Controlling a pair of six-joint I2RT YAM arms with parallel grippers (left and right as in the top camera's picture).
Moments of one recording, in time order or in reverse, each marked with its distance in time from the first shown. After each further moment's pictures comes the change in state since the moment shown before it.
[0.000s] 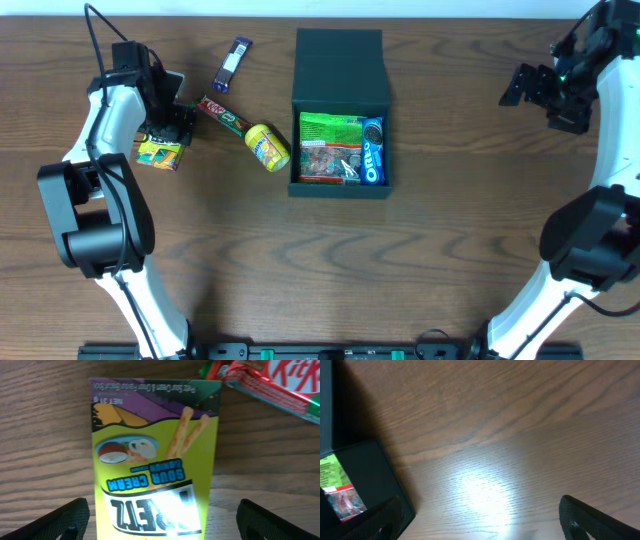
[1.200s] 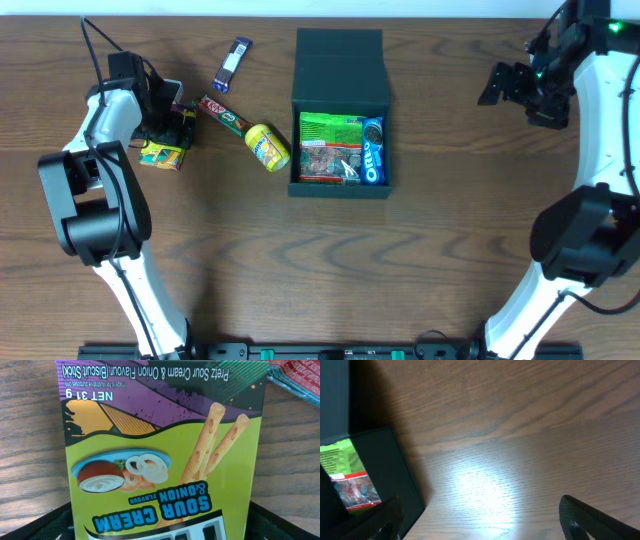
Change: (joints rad) left arm 0.038 0.089 0.000 0.050 0.082 0.000; right arm 0.084 0.000 0.000 -0.009 0.000 0.016
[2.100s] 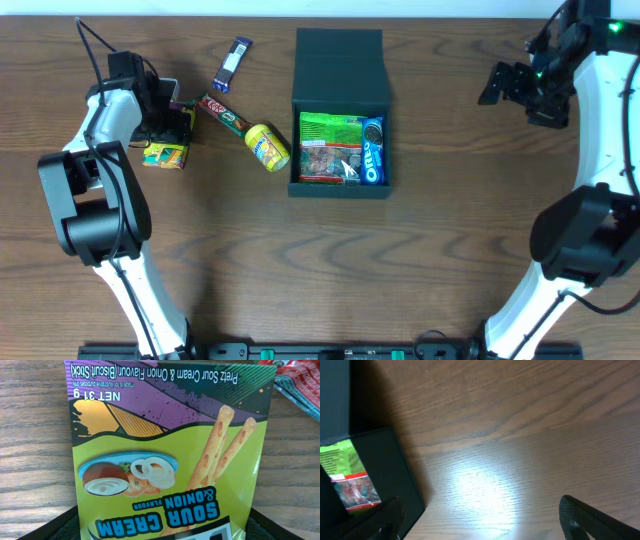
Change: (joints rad) left arm 0.000 0.000 0.000 0.005 0.003 -0.105; right arm 0.000 0.000 0.000 0.003 0.000 0.000
